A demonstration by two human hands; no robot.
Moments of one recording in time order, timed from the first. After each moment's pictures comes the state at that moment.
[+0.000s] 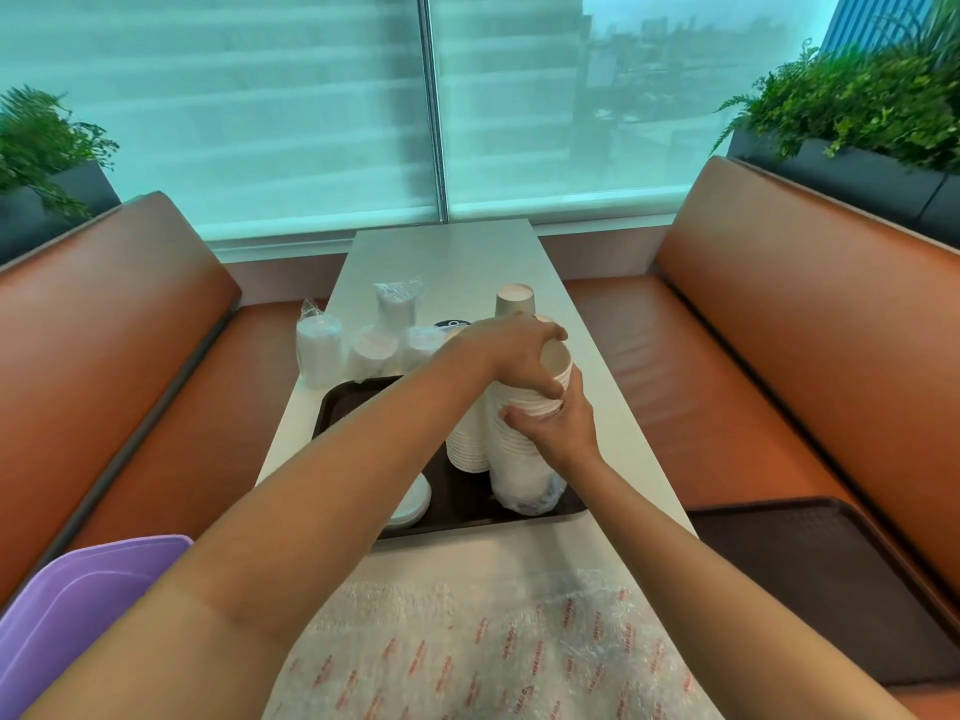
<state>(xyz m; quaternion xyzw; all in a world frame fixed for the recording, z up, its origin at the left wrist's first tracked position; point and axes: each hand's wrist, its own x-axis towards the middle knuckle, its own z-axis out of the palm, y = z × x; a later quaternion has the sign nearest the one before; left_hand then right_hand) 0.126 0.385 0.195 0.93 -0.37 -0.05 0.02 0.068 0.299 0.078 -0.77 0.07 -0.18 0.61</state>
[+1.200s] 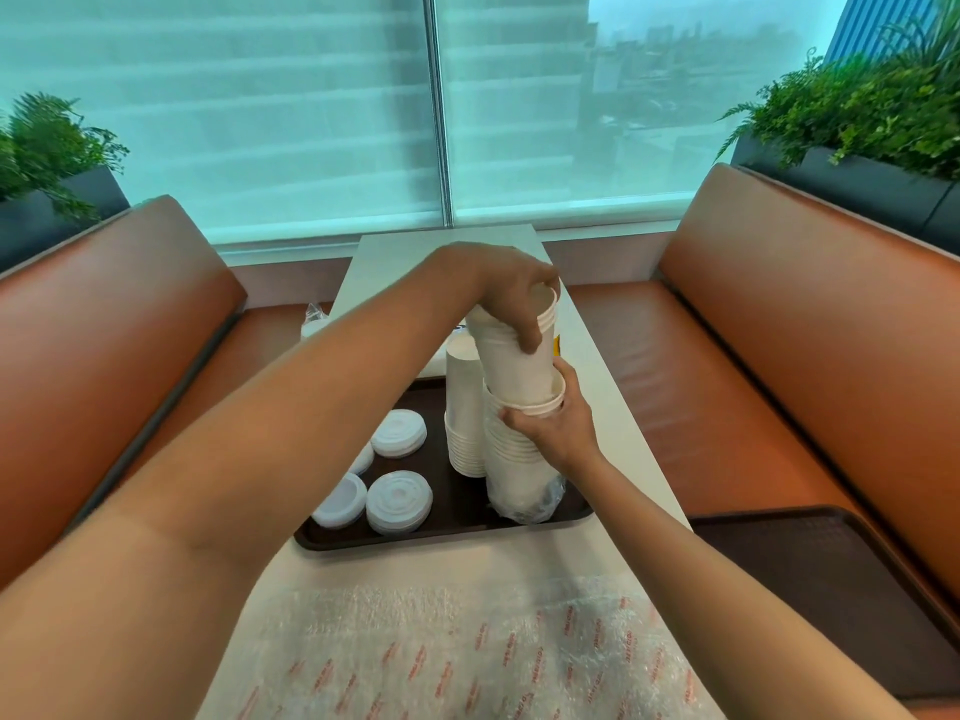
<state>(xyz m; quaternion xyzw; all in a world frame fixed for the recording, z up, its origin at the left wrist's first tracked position) 0.128 0.390 0.277 0.93 -0.35 -0.09 -0.05 0.064 0.300 0.090 -0.77 0.05 -0.17 0.61</state>
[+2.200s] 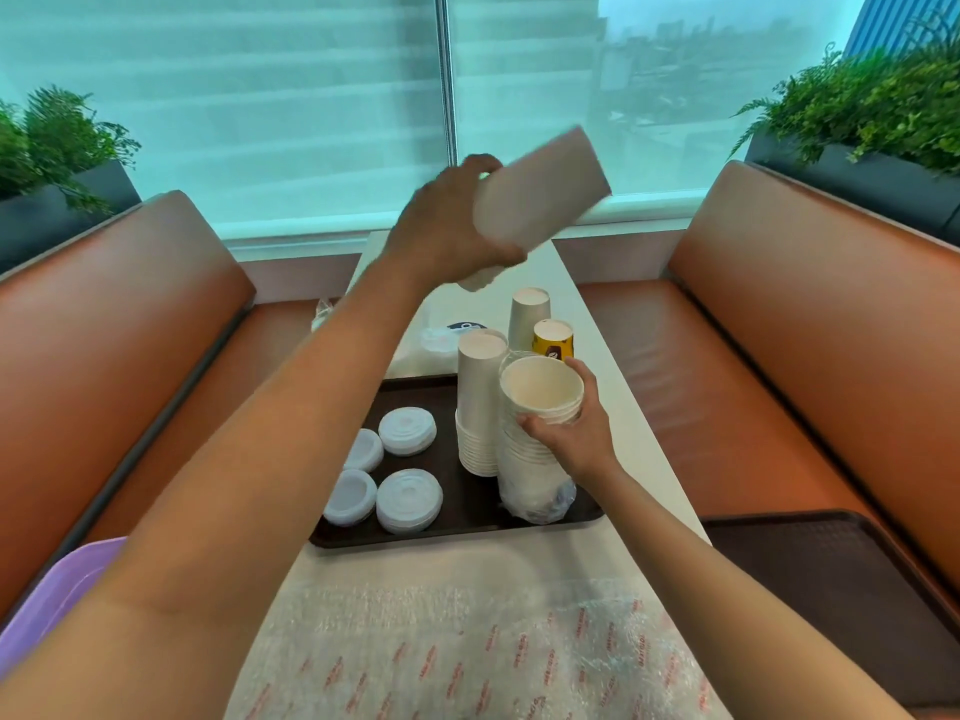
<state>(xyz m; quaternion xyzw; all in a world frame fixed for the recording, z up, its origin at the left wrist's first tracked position) 0.142 0.441 0.286 0.92 -0.24 0.17 0.27 0.063 0.299 0.080 -0.77 0.03 -0.18 0.61</state>
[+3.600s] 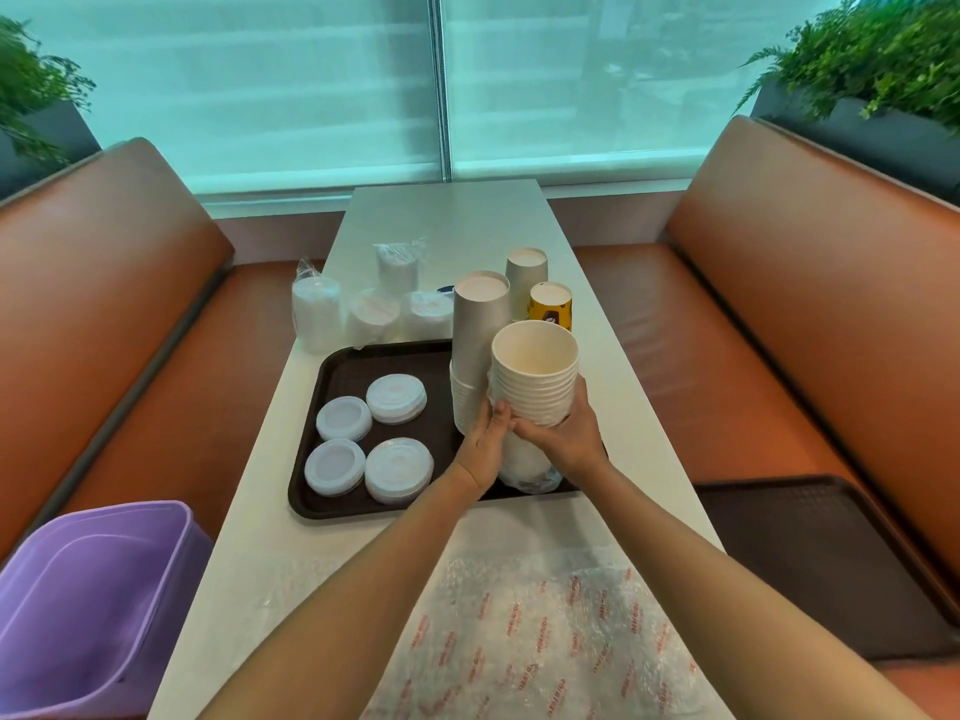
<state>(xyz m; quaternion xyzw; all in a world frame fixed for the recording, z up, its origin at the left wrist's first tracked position) 0.091 0.421 0.018 0.69 -0.12 -0.16 0.70 0.066 0.298 0.029 -0.77 0.04 -0.15 0.62</state>
